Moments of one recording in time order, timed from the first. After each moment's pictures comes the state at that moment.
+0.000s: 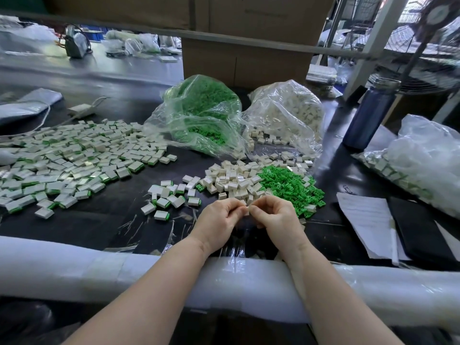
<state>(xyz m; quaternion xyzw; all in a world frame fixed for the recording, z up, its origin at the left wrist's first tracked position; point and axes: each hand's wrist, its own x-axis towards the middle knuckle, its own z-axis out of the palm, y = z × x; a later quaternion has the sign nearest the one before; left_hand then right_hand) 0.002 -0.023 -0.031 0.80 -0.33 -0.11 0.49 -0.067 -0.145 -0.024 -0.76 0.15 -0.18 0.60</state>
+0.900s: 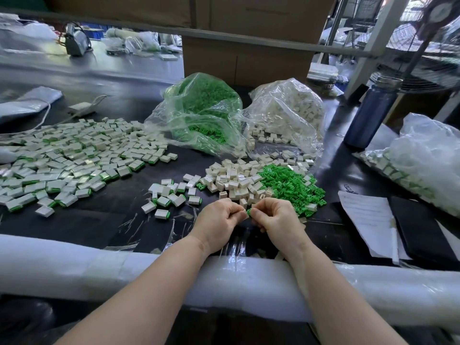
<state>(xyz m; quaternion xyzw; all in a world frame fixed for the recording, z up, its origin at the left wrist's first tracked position) 0.003 -0.022 -0.032 0.83 -0.33 -0.07 0.44 -0.066 -0.147 -0.027 -0.80 0.16 -0.16 0.55</state>
